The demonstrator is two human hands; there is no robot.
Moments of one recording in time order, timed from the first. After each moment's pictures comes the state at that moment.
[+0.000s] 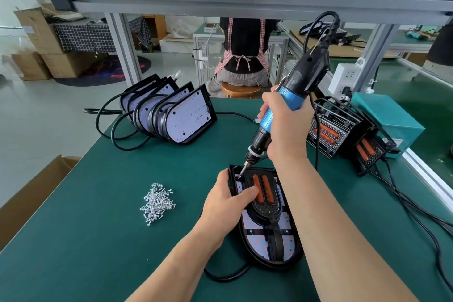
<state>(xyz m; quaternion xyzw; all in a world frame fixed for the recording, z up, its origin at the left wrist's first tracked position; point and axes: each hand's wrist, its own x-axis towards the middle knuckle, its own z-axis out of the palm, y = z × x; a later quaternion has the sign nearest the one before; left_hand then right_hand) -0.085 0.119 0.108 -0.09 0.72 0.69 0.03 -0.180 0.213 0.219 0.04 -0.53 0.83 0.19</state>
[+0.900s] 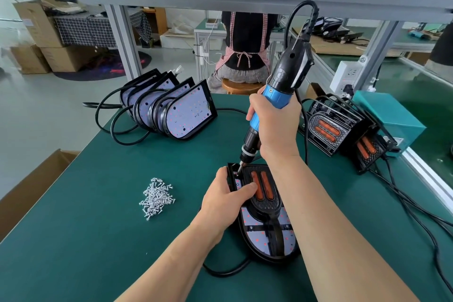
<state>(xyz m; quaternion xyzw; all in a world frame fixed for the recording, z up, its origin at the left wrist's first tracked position) -0.087 0.118 0.106 -0.10 0.70 0.71 0.04 -0.178 0.202 0.214 0.12 -0.57 0.79 0.18</state>
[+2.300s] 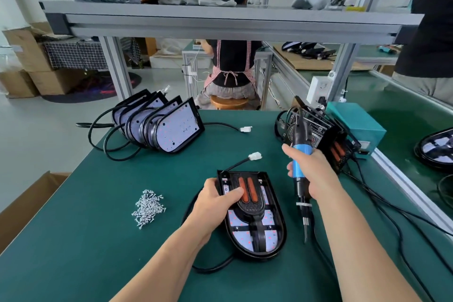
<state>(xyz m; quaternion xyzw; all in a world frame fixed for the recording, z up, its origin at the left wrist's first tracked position) -0.083 0.122 0.118 -0.14 0.74 0.66 0.04 -0.175 0.338 0.153 -0.15 -0.72 0.68 0.00</state>
